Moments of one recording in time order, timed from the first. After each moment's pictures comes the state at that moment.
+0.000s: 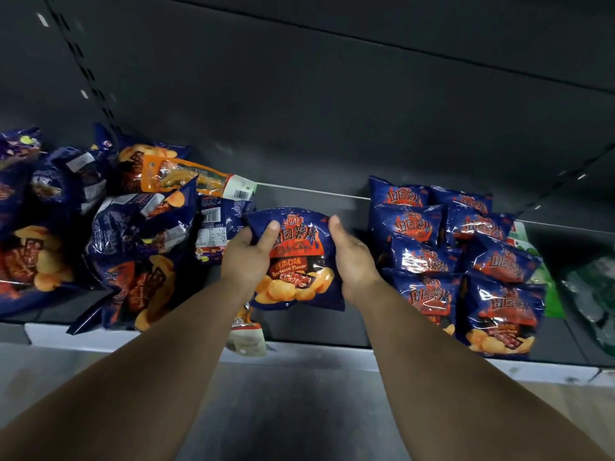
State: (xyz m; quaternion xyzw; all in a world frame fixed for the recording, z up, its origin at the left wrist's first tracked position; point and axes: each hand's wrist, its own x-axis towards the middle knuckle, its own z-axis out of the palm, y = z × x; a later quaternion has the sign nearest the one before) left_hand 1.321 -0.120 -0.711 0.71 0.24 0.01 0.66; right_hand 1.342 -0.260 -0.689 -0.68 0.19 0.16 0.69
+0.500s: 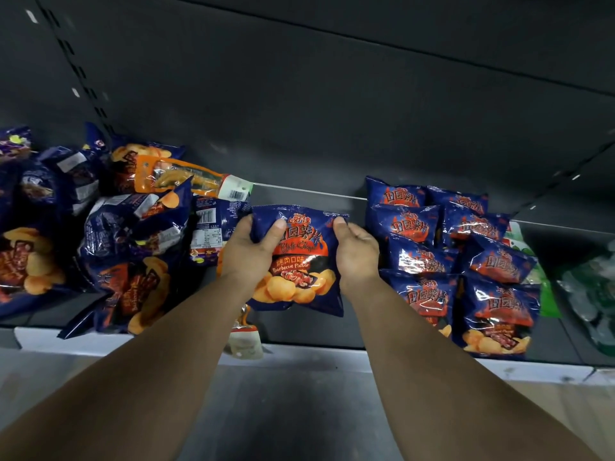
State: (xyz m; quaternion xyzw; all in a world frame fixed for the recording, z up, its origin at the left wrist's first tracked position) left_hand 1.328 -0.123 -0.710 0.74 0.21 0.03 0.64; right_hand 1.350 -0.257 -0.687 -0.68 0.22 0.02 0.70
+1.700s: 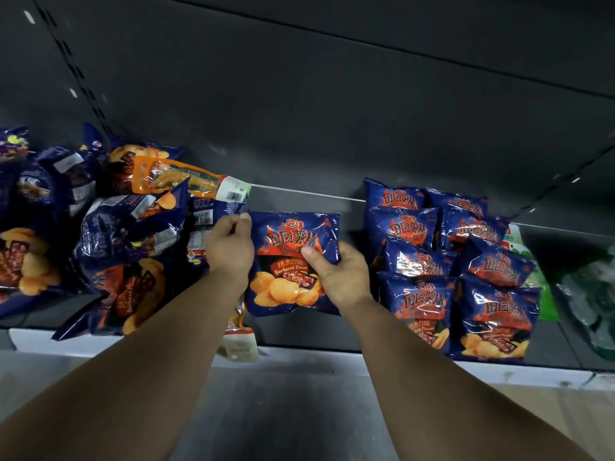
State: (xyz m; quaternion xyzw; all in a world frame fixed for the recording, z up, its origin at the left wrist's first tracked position) left_hand 1.338 -0.120 -0.703 0.65 0.33 0.12 0.67; right_hand 1.329 -0.271 -0.710 -0.79 0.07 0.05 0.61
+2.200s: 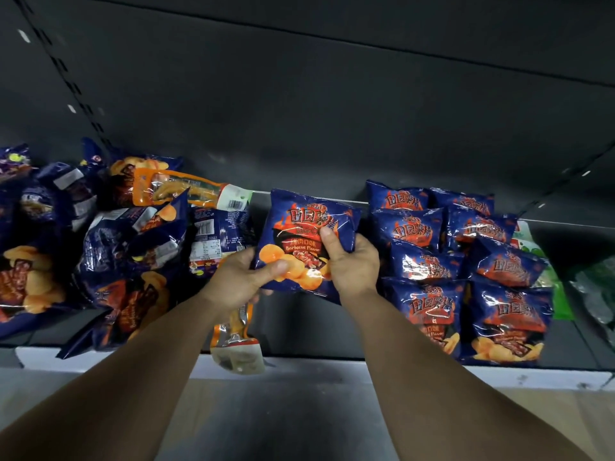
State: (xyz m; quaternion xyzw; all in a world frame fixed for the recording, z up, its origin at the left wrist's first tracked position) left_hand 1.315 -0.102 -0.708 0.75 0.12 -0.13 0.63; right_hand 1.353 -0.266 -0.710 -0.73 0.16 -0.02 0.66
